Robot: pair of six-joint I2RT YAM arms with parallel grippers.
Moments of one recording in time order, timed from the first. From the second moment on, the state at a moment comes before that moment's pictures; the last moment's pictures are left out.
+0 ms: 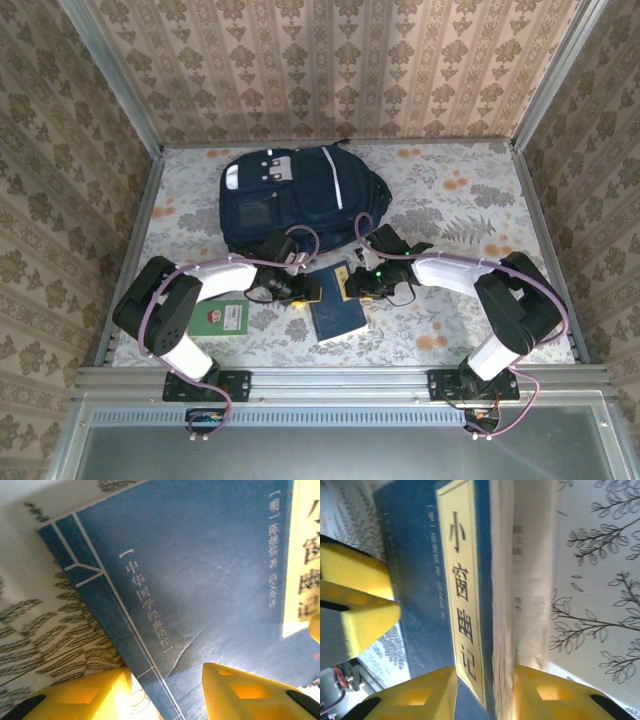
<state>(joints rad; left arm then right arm) -0.66 1.60 0.72 -0.31 0.55 -0.59 0.59 1.60 0.81 -0.35 -0.50 0.58</state>
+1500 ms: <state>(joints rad) -0.57 1.62 0.52 0.37 0.81 -1.02 0.44 1.38 0.53 0.23 -0.83 1.05</state>
